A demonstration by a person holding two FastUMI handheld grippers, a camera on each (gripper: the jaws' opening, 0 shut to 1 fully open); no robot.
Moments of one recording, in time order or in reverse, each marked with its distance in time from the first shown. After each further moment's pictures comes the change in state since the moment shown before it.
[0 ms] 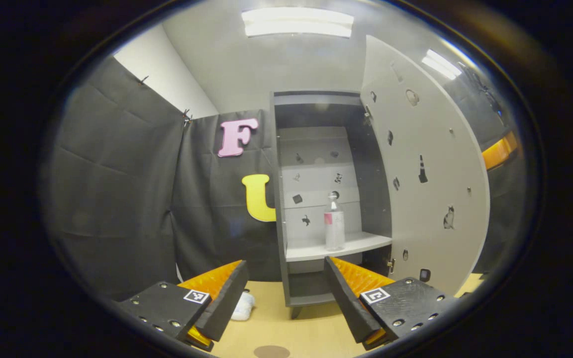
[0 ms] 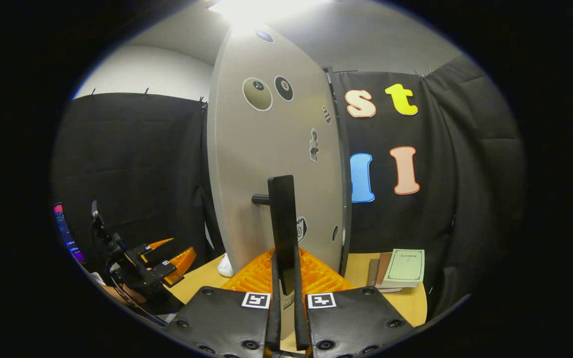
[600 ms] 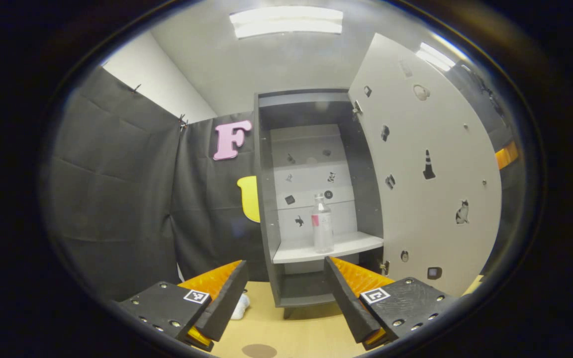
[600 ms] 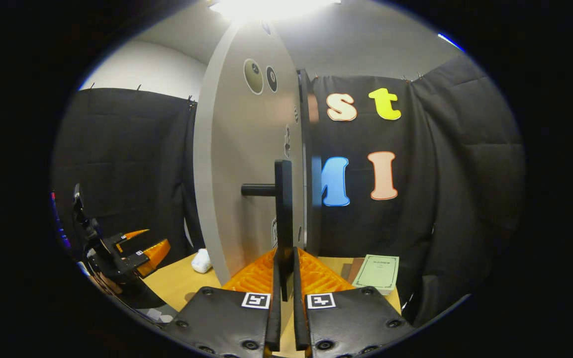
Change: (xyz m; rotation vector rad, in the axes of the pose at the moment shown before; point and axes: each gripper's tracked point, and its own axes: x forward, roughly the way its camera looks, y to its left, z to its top) left arm 0.007 -0.052 0.016 0.045 -0.001 0.029; right arm 0.003 -0.031 -0.003 -0.029 -0.017 -0.038
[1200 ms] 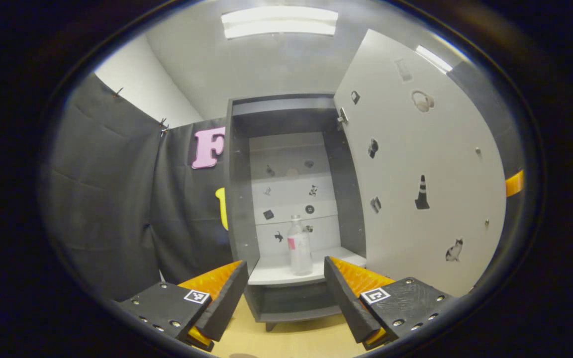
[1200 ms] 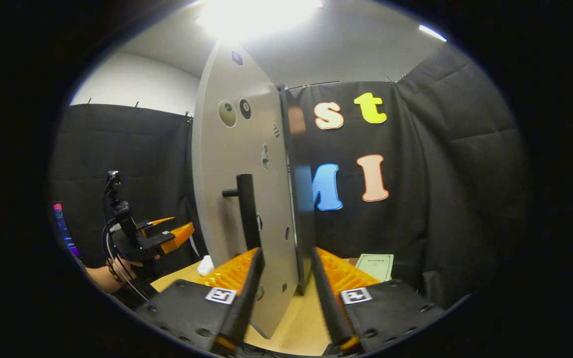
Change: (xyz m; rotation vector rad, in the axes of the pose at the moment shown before) left arm 0.066 -0.054 0.064 -0.025 -0.026 -0.124; right arm -0.071 -0.062 -0.001 0.070 -0.064 -0.067
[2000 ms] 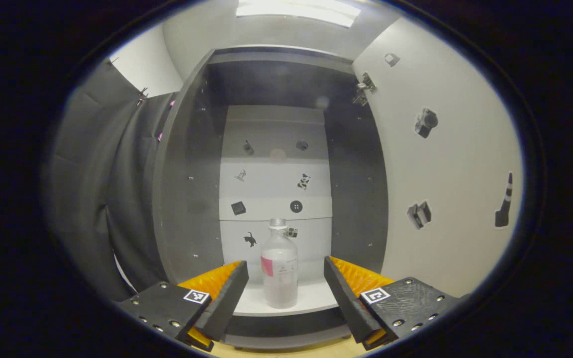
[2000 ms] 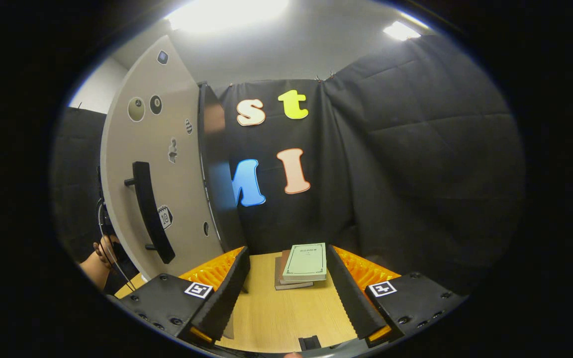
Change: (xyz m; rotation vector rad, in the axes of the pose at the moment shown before) left arm 0.193 -0.006 -0.053 -0.121 0.080 -0.100; right arm -0.008 -0.088 -0.028 0.057 0.019 -0.456
